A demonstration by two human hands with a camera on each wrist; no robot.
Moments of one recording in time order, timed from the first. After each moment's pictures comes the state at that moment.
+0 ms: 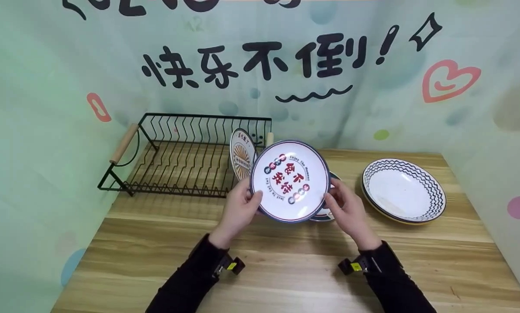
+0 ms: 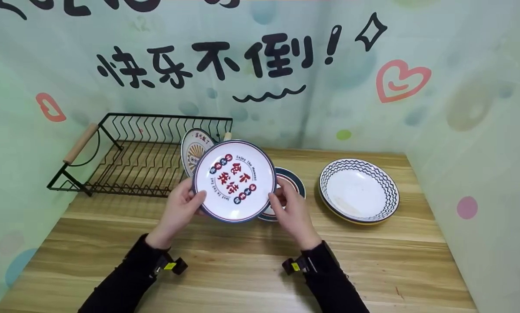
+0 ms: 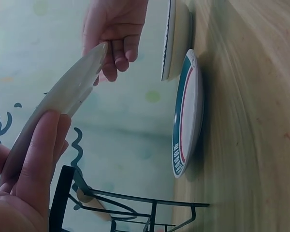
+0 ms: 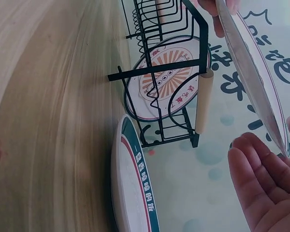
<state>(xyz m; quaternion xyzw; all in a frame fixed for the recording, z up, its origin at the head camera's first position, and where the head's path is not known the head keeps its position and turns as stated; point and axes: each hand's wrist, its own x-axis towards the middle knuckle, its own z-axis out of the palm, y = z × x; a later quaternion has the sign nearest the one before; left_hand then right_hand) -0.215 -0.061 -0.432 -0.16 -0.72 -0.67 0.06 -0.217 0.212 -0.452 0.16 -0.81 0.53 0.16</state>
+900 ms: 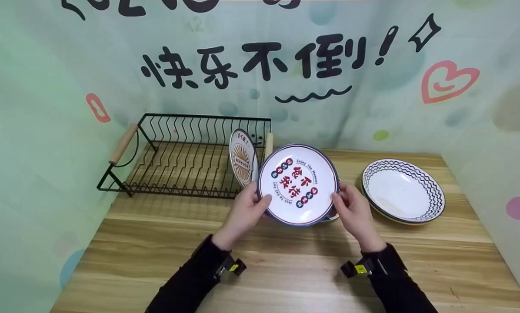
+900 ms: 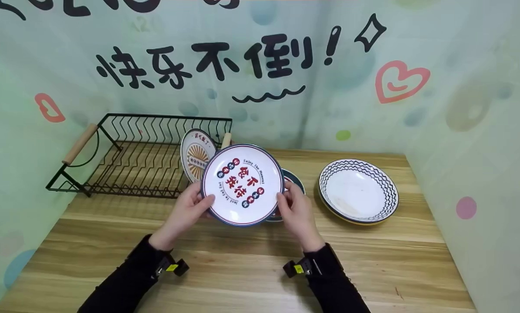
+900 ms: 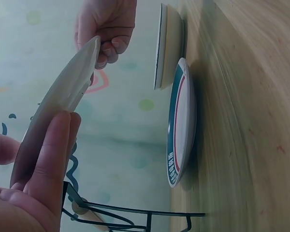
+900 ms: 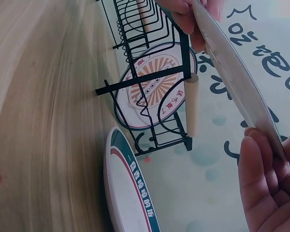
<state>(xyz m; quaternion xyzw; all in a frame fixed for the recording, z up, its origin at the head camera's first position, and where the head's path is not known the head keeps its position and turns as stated) -0.213 -0.054 -0.431 -0.17 -0.75 -0.64 0.00 -0.211 0.221 -0.448 0.13 -0.79 0.58 0.16</state>
